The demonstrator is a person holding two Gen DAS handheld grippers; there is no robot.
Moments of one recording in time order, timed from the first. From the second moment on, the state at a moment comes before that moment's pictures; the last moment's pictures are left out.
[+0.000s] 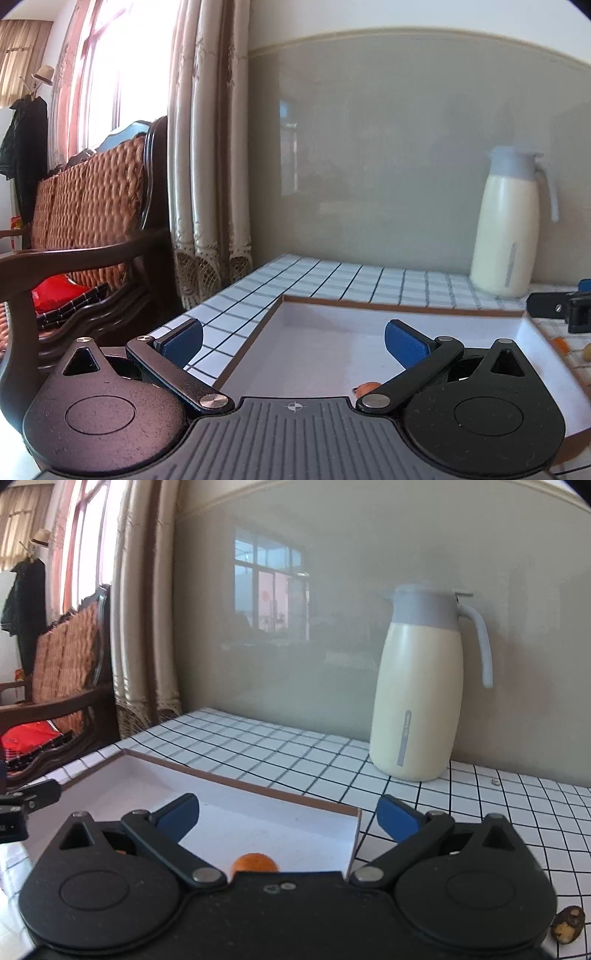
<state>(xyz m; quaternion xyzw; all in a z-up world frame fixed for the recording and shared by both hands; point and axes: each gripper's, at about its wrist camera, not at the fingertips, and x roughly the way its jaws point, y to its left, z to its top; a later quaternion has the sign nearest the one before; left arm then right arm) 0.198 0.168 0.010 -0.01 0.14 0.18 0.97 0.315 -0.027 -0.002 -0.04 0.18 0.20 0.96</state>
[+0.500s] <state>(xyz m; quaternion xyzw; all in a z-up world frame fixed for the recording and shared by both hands) 0.106 0.100 0.031 -0.01 0.06 0.10 0.99 0.174 -0.100 0.023 -0.06 -0.03 0.14 0.99</state>
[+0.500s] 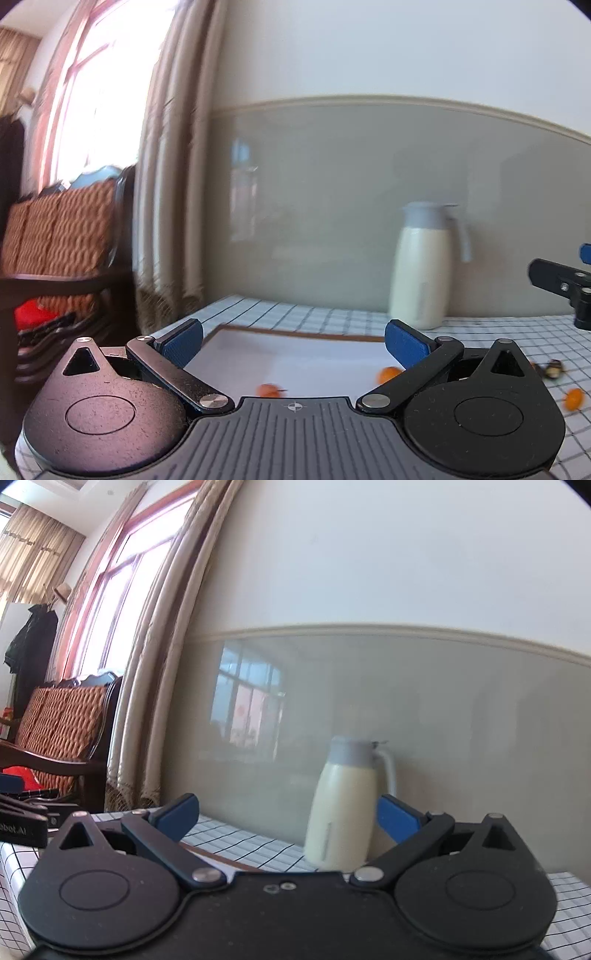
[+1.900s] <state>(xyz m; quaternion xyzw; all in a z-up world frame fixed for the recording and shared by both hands) 0.163 -0.086 -0.028 0.03 0.15 -0.09 0.98 0.229 -0.222 -0.062 -0.02 0.26 0.05 0.96</state>
